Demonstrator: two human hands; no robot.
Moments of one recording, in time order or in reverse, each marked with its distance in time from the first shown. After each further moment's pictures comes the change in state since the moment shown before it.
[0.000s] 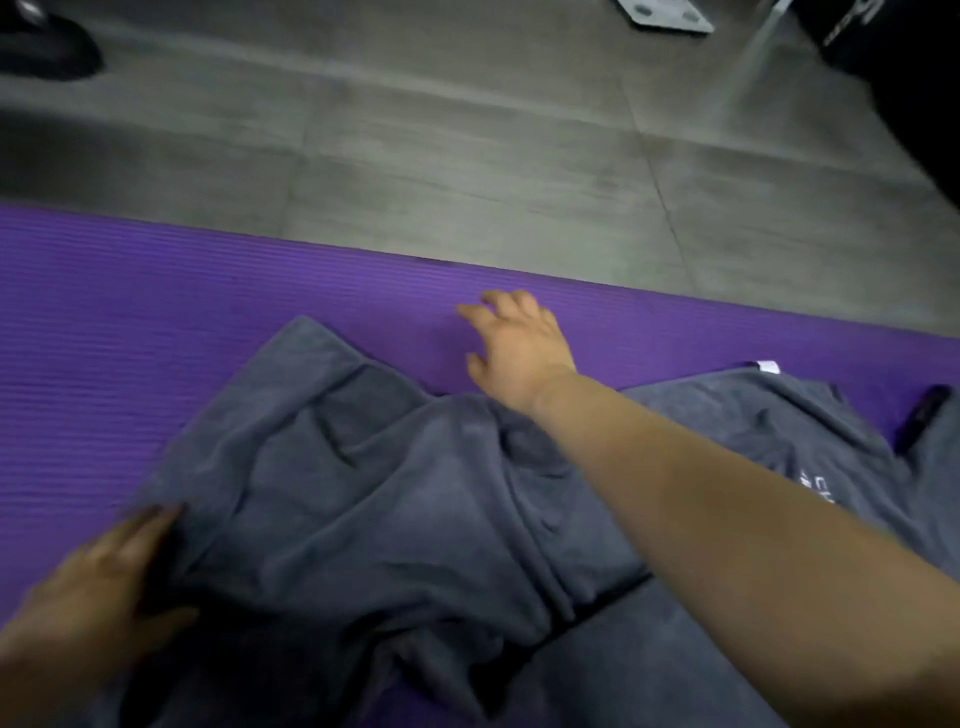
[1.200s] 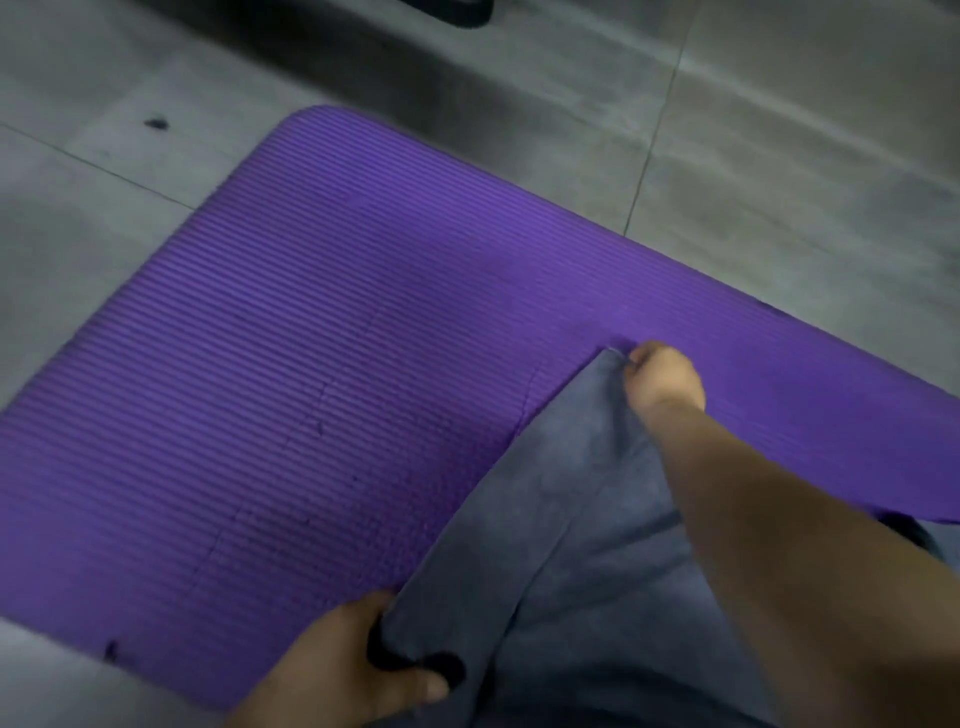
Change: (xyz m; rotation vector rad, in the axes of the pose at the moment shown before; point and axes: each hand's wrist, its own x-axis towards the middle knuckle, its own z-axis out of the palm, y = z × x) left_hand -0.075 -0.037 -0.141 -0.703 -0.337 -0.251; right_hand 0.092 -0.208 0.081 0.220 -0.126 0.431
